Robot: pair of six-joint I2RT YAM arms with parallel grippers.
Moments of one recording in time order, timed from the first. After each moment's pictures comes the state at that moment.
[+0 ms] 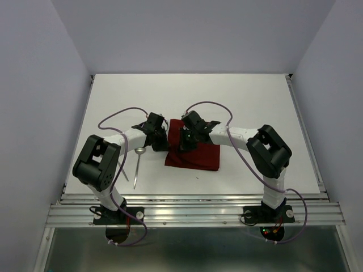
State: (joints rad) left arm -0.47 1.66 0.89 -0.28 0.11 -0.67; right arm 0.77 1.94 1.28 -0.30 -0.22 0.72
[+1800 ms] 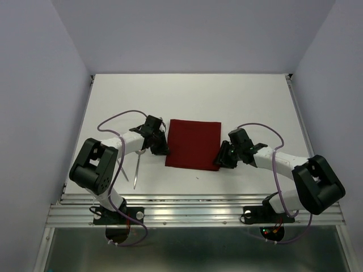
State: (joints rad) left arm -0.47 1.61 0.83 -0.29 0.17 -0.64; right arm 0.51 1.37 0.60 -0.22 -0.19 0.85
